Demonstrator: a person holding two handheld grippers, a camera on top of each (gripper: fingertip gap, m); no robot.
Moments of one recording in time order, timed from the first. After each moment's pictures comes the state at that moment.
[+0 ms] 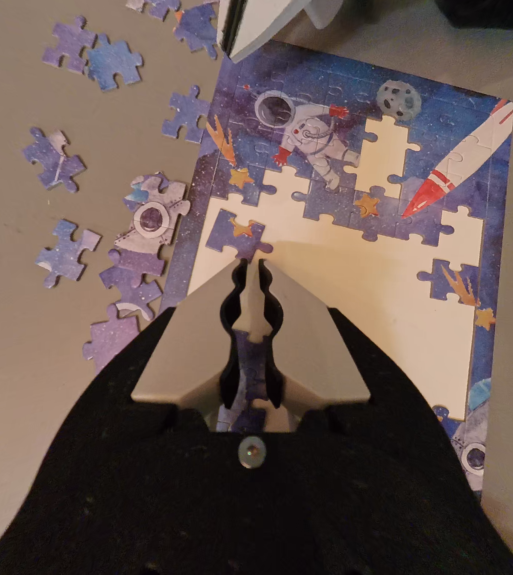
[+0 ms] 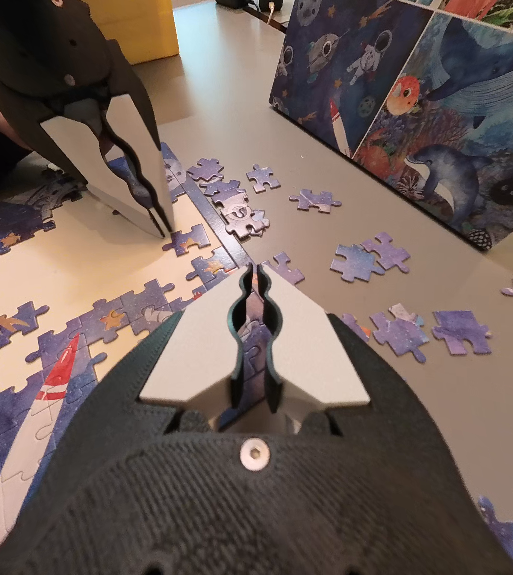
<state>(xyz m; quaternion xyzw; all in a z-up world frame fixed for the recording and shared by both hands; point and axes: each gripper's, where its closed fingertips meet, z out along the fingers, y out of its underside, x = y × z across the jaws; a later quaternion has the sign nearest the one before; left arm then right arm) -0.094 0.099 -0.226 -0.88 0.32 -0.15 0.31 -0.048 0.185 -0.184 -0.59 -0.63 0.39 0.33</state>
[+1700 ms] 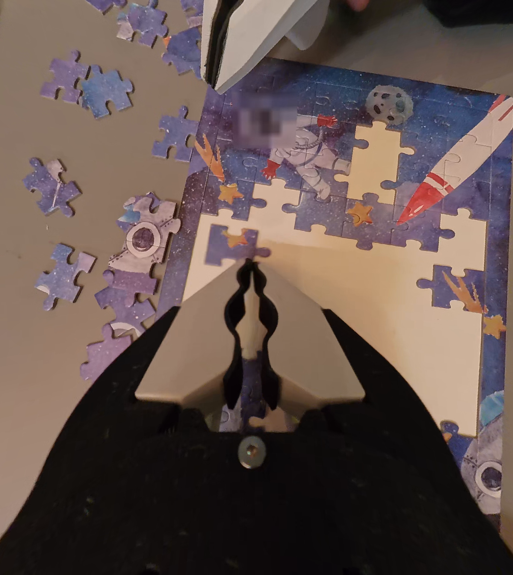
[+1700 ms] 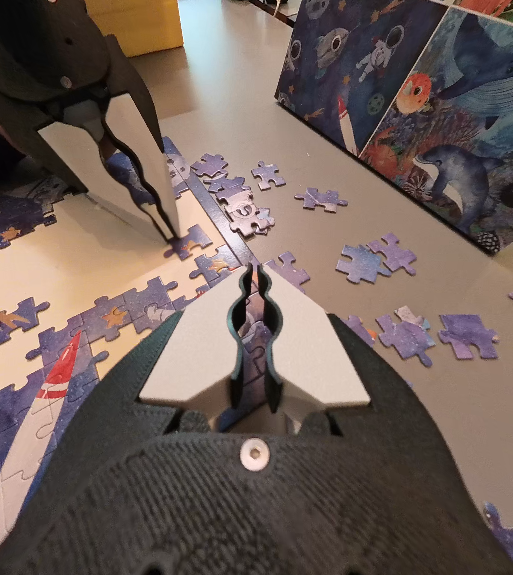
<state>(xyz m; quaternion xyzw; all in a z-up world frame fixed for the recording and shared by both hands) -0.083 0.102 -0.226 -0.87 0.34 -0.13 0.32 -0.049 0.181 -0.186 -0.58 -0.64 0.38 0.33</state>
